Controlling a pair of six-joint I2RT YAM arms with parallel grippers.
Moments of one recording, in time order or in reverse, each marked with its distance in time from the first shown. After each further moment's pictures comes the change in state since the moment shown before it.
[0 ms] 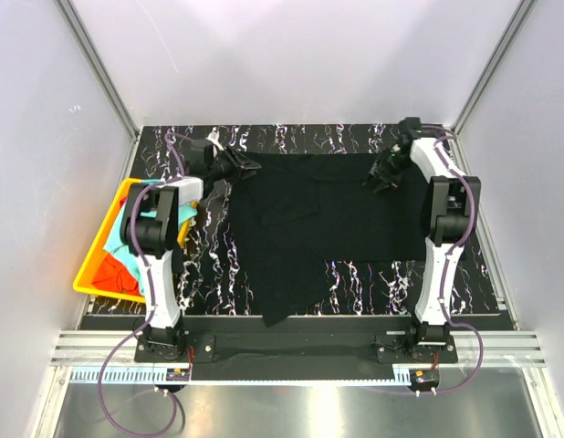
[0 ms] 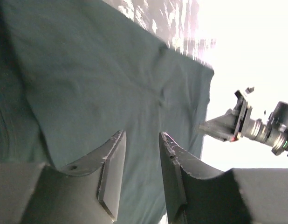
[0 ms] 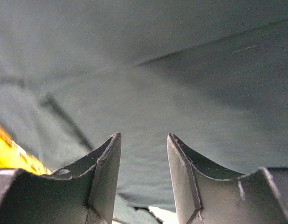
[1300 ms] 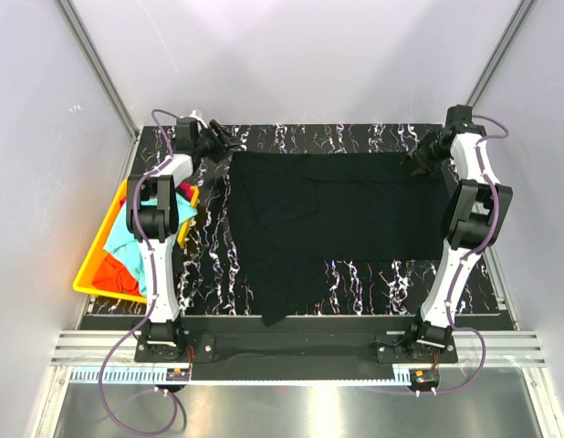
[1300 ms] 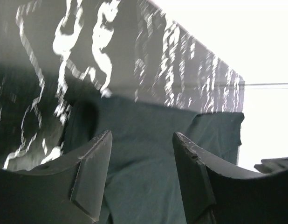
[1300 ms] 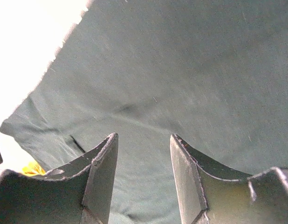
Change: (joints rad) left arm 0.119 0.278 0.465 -0.229 -0.050 0.164; right arm -0.214 -0.087 0.026 0.035 0.044 0.040
